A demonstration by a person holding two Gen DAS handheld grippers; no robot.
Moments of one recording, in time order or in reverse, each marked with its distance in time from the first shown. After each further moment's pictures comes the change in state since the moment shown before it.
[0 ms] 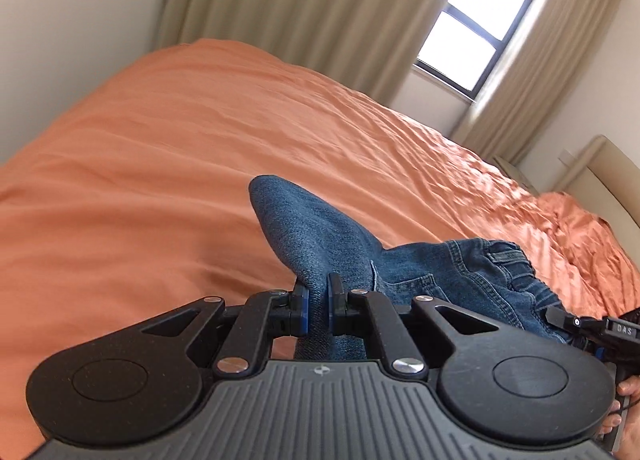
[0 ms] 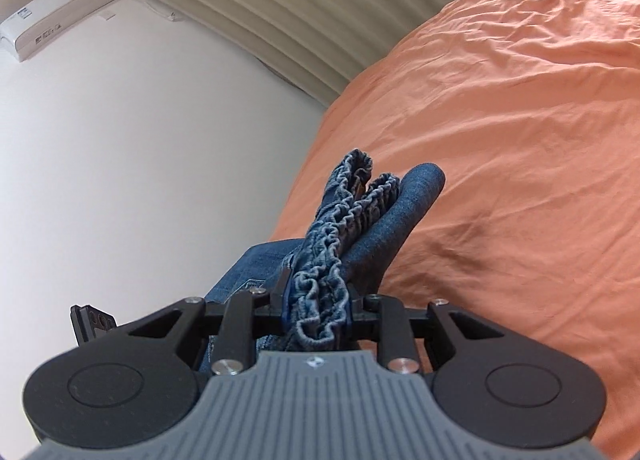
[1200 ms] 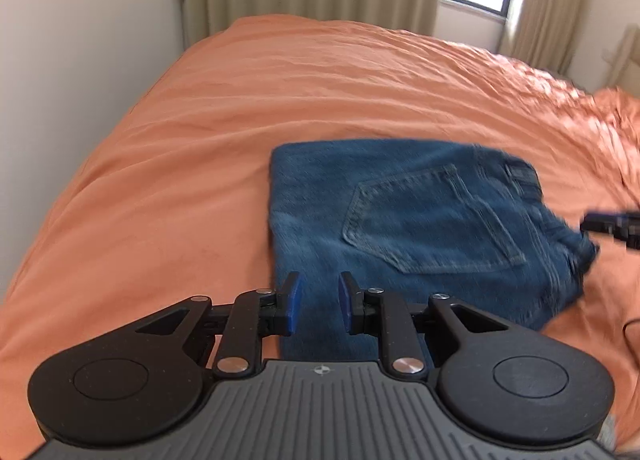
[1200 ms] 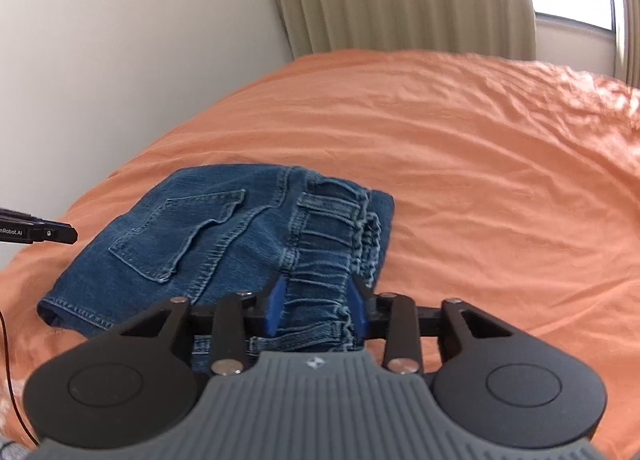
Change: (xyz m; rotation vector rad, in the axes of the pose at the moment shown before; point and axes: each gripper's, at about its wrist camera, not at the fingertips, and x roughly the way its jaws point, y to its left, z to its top) left arm -0.016 0.038 -0.088 0.286 0.101 0.228; right arm 0.072 0.053 -0.101 -0.667 0.069 -0.414
